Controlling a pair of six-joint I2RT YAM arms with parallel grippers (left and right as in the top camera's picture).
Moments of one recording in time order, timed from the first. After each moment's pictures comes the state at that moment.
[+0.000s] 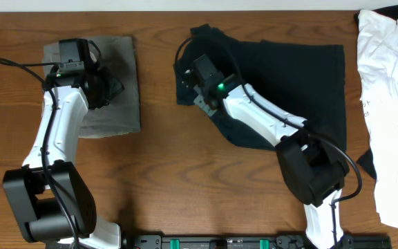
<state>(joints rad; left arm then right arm) 0.13 1.71 1.30 -0.70 0.17 -0.51 0.63 2.11 1.57 -0.57 0.18 -0.21</state>
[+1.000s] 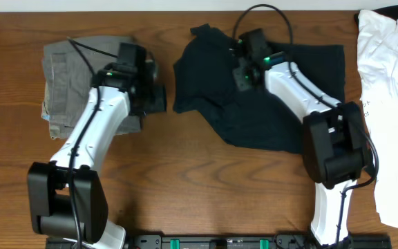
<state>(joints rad) -0.20 1.71 1.30 -0.86 0.20 -0.21 0.31 2.15 1.62 -0.63 0.03 0.02</state>
